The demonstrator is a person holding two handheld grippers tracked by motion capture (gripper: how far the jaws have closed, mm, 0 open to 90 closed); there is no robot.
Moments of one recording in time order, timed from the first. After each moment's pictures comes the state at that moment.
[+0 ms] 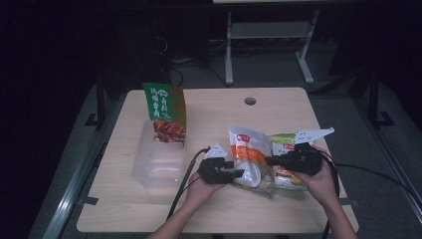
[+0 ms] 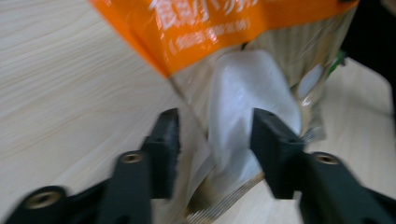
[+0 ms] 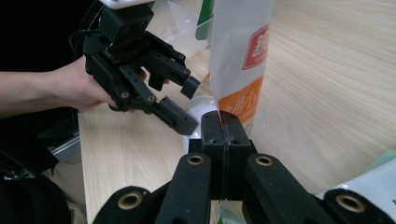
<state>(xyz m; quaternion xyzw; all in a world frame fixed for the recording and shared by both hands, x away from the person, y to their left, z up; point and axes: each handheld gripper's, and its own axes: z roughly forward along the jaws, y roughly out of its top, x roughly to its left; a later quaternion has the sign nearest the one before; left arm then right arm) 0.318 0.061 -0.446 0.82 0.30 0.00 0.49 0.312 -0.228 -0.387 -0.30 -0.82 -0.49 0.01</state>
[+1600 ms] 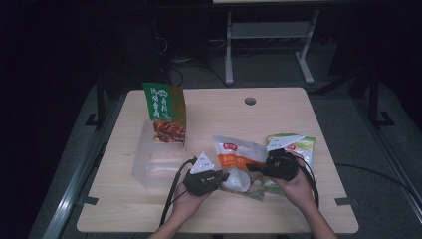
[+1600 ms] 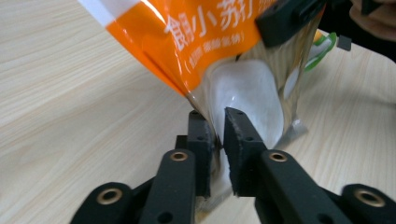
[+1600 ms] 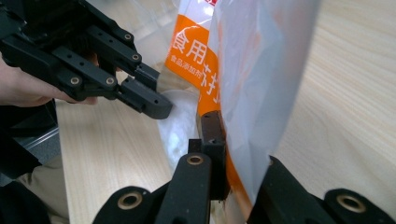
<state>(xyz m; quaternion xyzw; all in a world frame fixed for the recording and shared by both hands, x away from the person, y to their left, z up) 0.275 0.098 -0.436 0.82 0.29 0.09 0.48 0.305 -0.170 -0.400 -0.31 -0.84 -0.45 -0.01</state>
